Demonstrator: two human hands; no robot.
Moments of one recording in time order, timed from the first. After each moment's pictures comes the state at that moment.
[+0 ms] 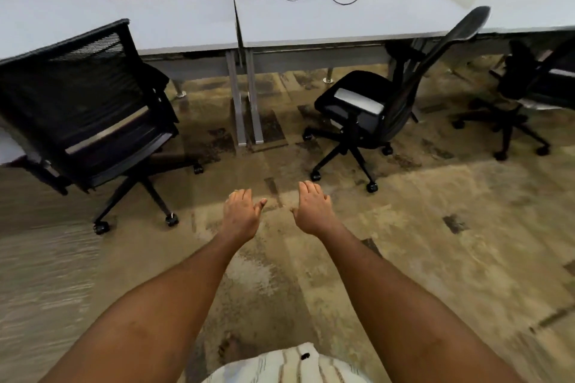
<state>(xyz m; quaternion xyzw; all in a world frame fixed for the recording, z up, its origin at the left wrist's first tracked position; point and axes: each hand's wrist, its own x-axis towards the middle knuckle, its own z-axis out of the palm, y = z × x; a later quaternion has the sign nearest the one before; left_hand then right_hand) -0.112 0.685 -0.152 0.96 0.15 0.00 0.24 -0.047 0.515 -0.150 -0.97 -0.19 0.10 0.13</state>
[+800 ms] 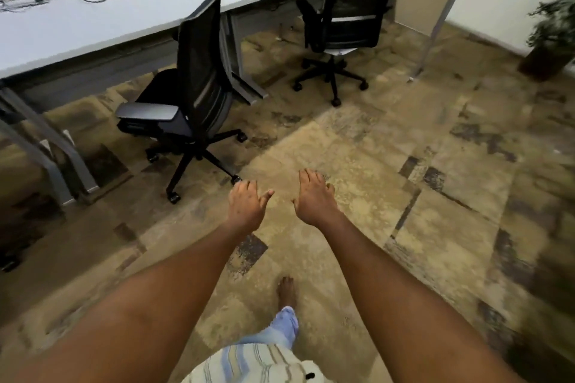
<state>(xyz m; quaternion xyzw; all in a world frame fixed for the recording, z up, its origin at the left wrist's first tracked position) 0.044 0.160 -0.155 0.97 -0.12 -0.07 0.20 0.009 -0.006 -0.139 -0.99 0.08 0.04 0.14</state>
